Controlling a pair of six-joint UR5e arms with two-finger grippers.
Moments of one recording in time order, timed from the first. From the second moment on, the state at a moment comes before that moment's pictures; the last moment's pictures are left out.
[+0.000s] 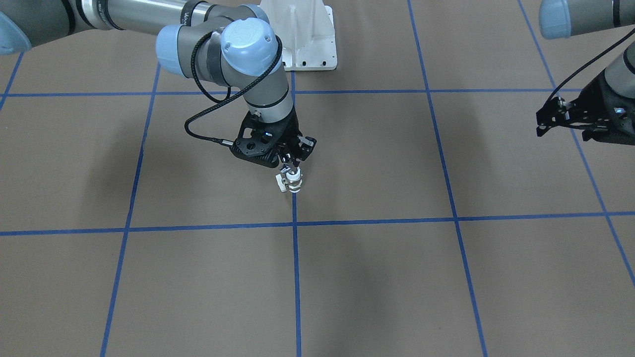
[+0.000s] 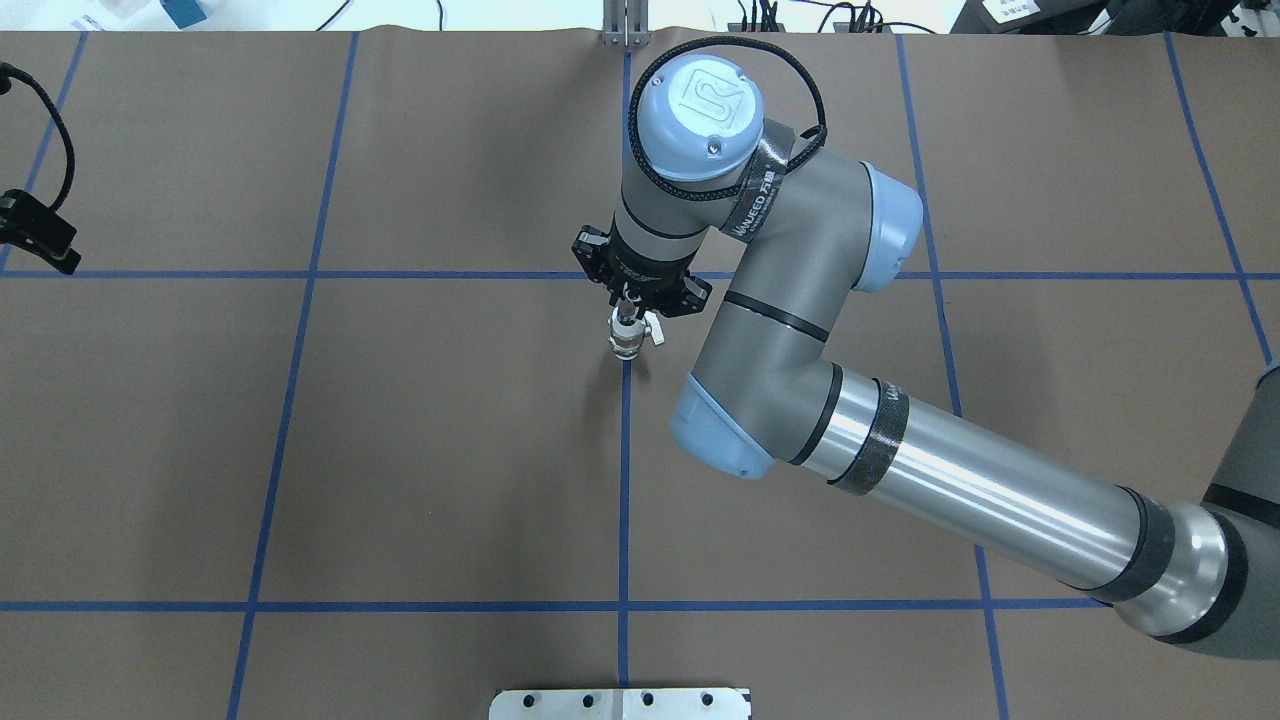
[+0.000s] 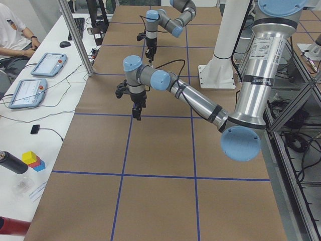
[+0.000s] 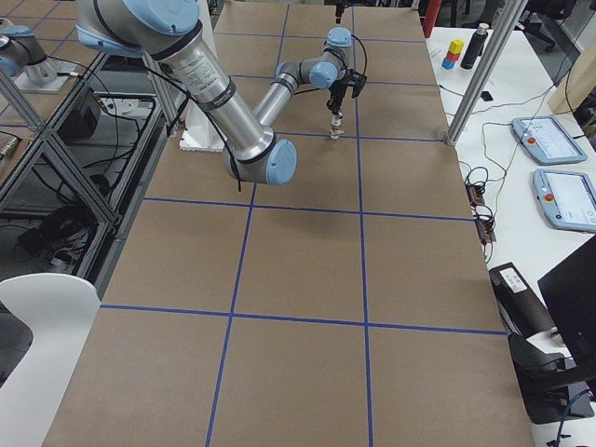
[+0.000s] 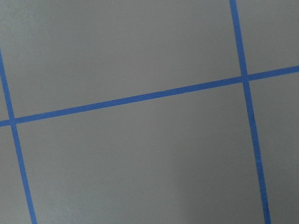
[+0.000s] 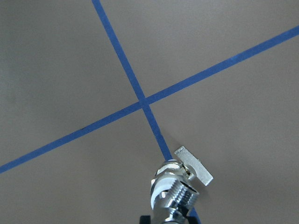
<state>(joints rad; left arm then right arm) -1.18 -1.75 -1.95 -1.32 -2.24 -0.31 0.61 -0.71 1.53 -1.54 1.98 1.61</state>
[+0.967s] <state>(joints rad) -1.18 -1.75 -1.95 -1.32 -2.24 -0.31 0.60 -0.71 1.53 -1.54 1.98 1.61</state>
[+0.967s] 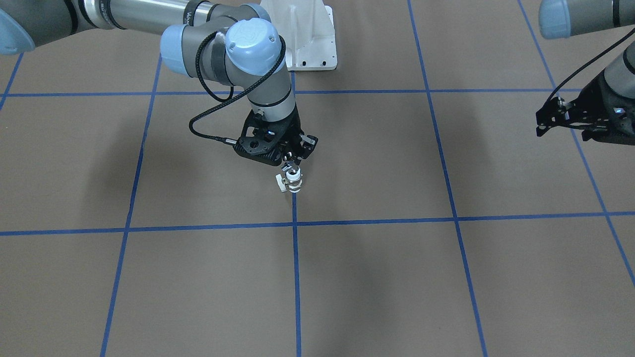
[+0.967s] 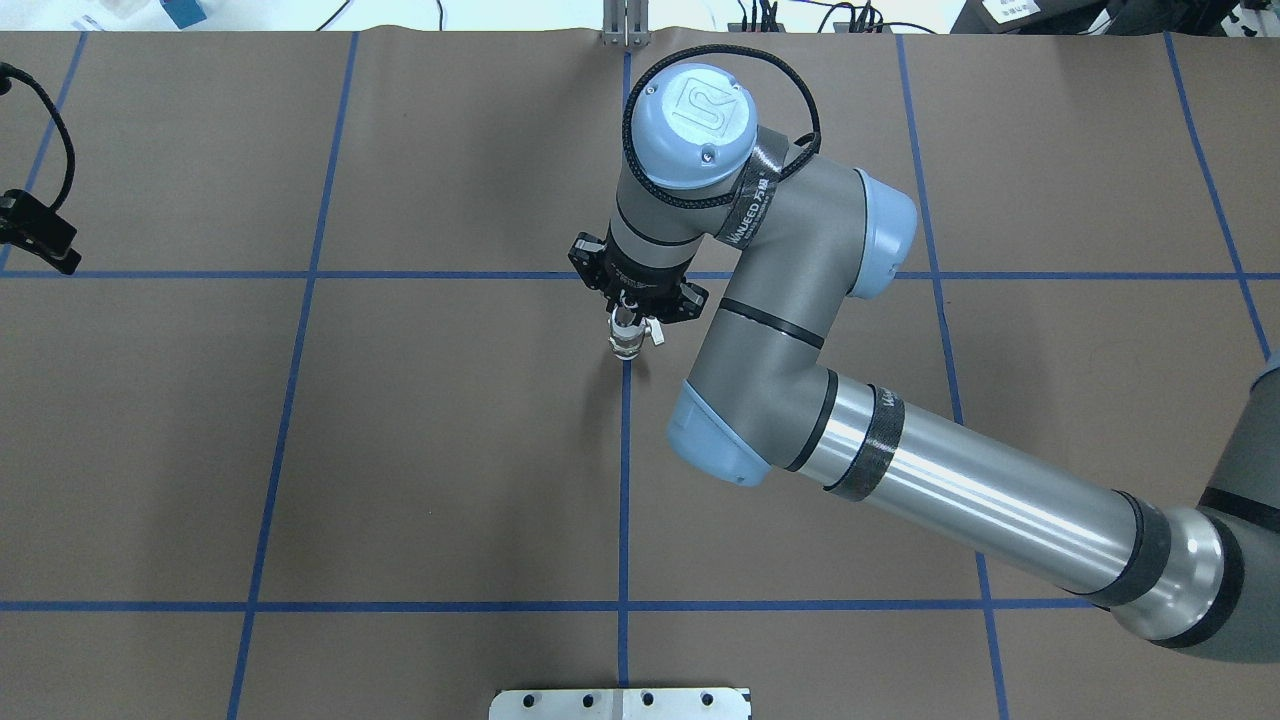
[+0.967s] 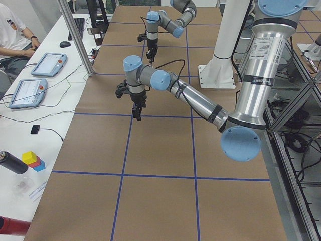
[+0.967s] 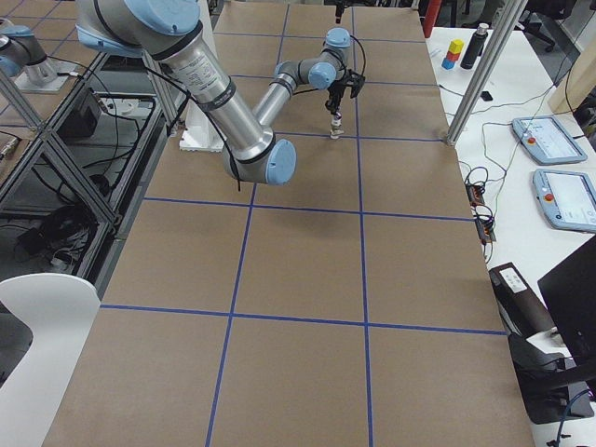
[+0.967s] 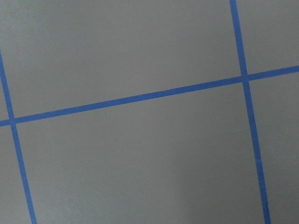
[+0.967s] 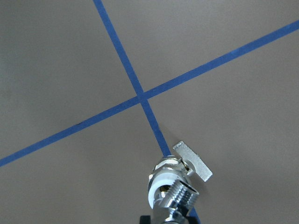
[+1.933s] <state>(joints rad) -1.18 -1.75 -1.95 -1.32 -2.24 -0.31 0.60 -0.71 1.53 -1.56 1.98 1.60</state>
